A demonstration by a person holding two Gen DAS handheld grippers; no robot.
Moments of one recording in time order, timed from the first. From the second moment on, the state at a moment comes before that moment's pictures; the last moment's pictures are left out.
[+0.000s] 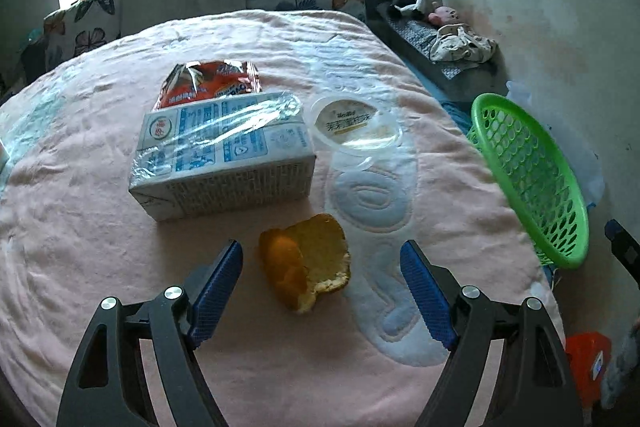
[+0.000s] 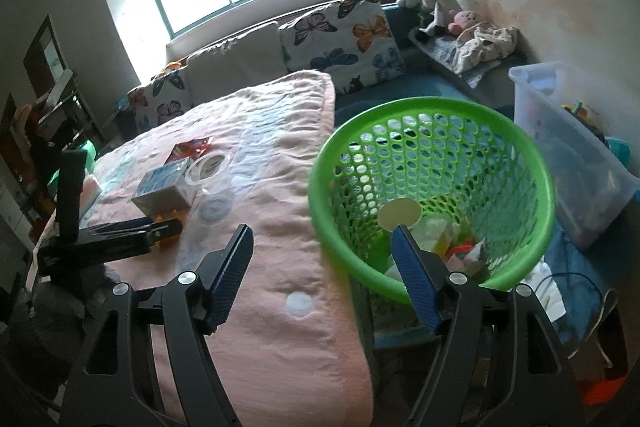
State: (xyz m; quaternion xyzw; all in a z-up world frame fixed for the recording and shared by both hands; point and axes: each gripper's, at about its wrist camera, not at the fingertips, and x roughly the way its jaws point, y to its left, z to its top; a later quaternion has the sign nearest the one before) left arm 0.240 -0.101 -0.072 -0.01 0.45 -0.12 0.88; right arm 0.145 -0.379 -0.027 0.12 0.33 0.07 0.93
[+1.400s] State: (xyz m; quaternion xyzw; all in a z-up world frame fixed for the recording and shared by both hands) left arm 0.205 -0.027 -0.016 -0.08 0.42 -0.14 0.89; right arm 0.263 -0.246 -0.027 -0.01 0.38 0.21 0.90
